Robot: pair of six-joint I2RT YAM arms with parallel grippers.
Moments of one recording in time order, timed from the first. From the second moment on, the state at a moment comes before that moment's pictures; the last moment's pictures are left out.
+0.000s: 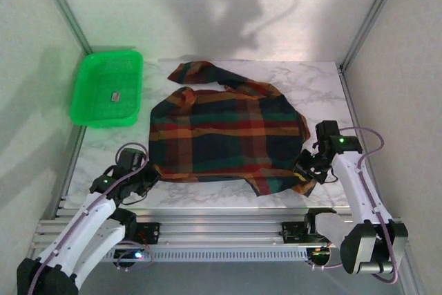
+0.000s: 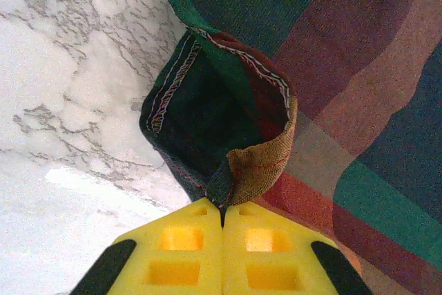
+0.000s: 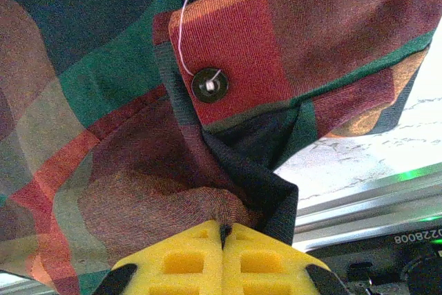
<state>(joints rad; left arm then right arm) -0.25 0.69 0.40 -0.71 0.15 -1.12 0.04 1.06 0.84 -1.24 -0.28 0.62</state>
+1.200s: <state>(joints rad) -0.24 1.31 0.78 -0.59 0.04 -0.86 0.01 1.66 1.15 -1.06 -0.27 0.45</state>
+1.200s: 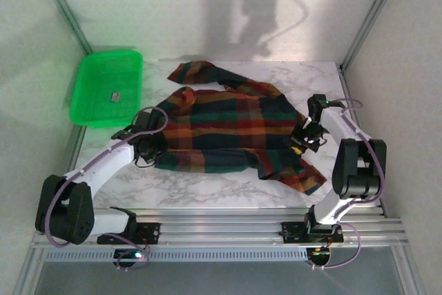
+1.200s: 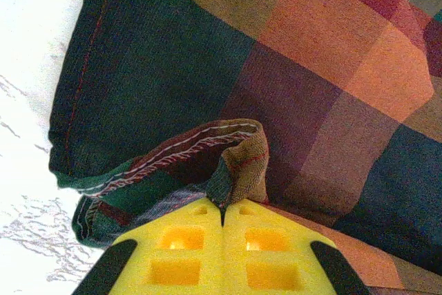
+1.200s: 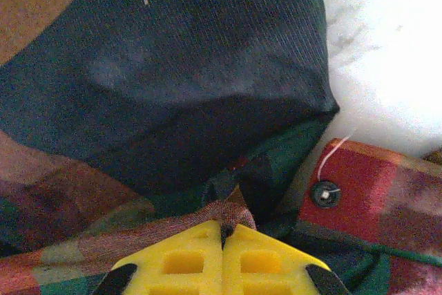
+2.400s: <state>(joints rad) -0.58 1.19 0.99 -0.45 -0.08 -0.89 0.03 1.14 0.91 -1.21 -0.16 0.56</state>
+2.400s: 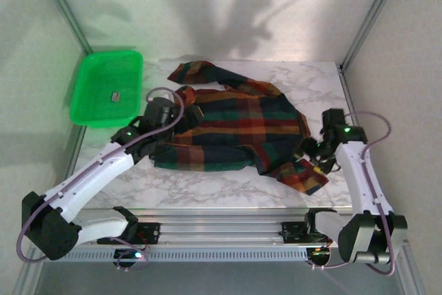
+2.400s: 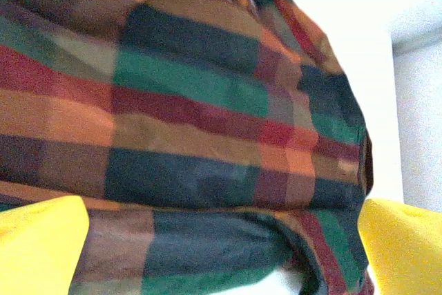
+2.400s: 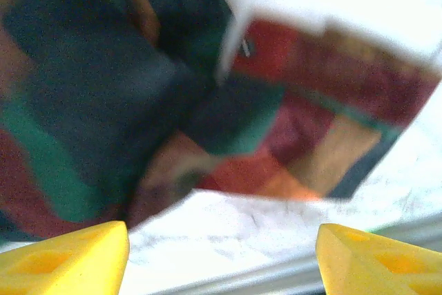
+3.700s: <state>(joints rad) -0.69 1.59 0.83 -0.23 -0.23 -1.02 0.30 0.93 1.18 -1.27 0.01 0.95</state>
